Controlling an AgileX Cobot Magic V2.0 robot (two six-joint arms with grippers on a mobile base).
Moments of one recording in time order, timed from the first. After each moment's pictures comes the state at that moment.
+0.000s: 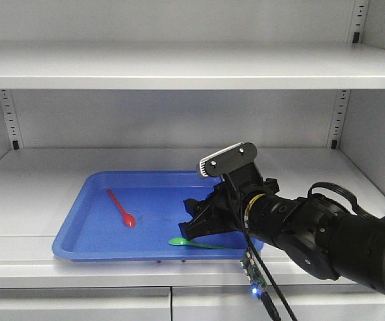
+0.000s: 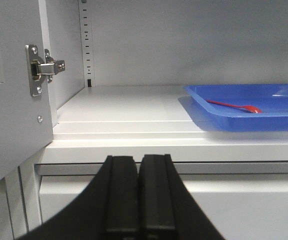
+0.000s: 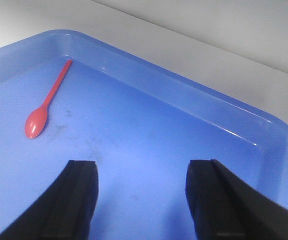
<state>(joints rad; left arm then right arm) -0.01 0.00 0.03 0.04 -0.04 -0.08 0.50 1.73 -1.28 -0.44 -0.01 0.31</state>
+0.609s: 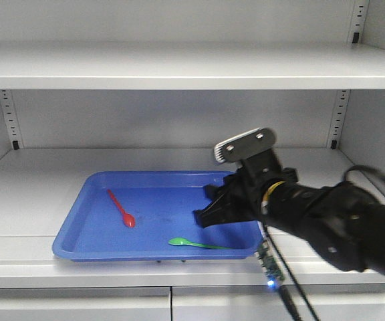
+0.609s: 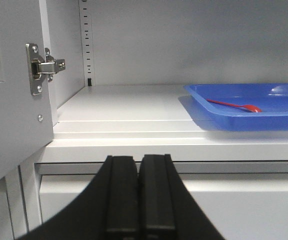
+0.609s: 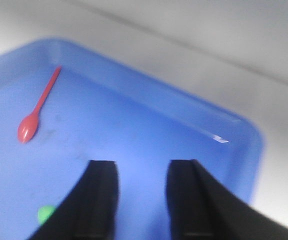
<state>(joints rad) -0.01 0.00 0.03 0.04 -0.04 -0.08 0.47 1.62 -1.25 -0.31 0.06 0.19</state>
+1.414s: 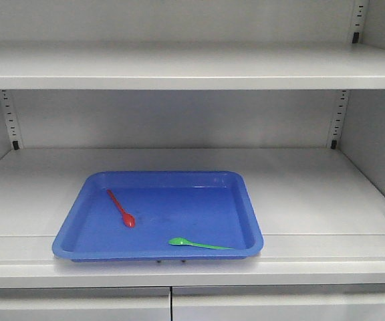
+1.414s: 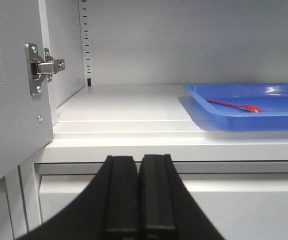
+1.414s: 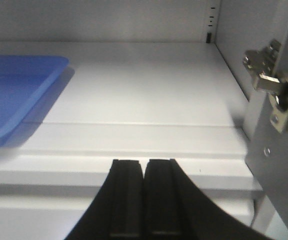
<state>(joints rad) -0.01 0.00 0.03 0.04 -0.04 -0.08 0.07 0.74 -0.40 -0.10 -0.03 0.13</state>
